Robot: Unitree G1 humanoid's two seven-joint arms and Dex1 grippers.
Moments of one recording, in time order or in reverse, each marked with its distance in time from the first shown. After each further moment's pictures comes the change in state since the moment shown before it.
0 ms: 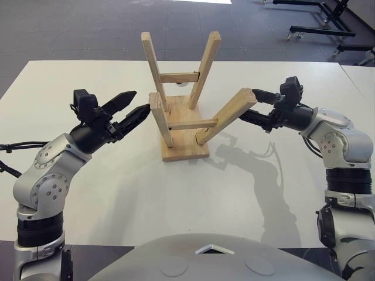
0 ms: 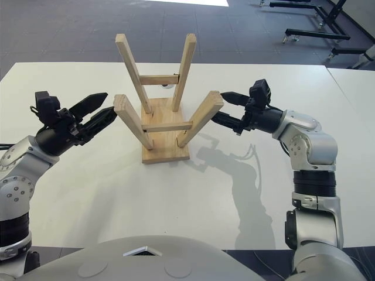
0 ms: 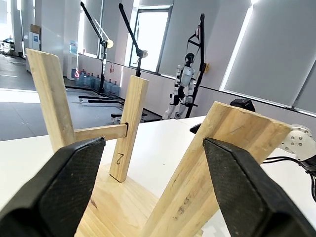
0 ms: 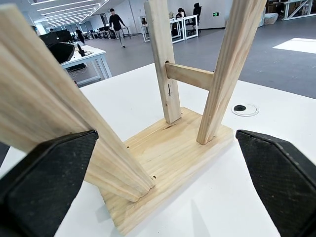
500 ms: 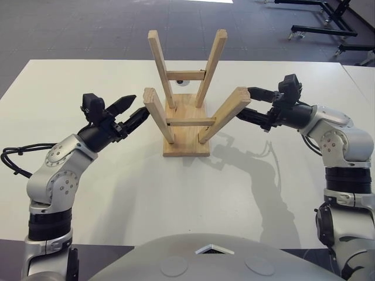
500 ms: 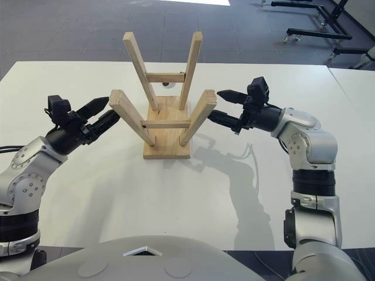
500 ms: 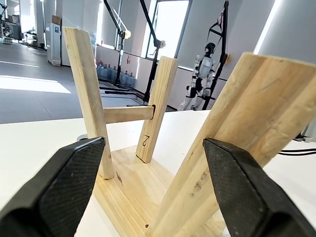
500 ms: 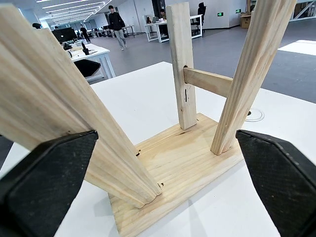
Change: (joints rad) left arm -0.024 -0.048 -0.057 0.104 0.139 -0.063 0.005; right arm -0.011 -0.004 -0.013 -0.001 -0.014 -0.008 0.009
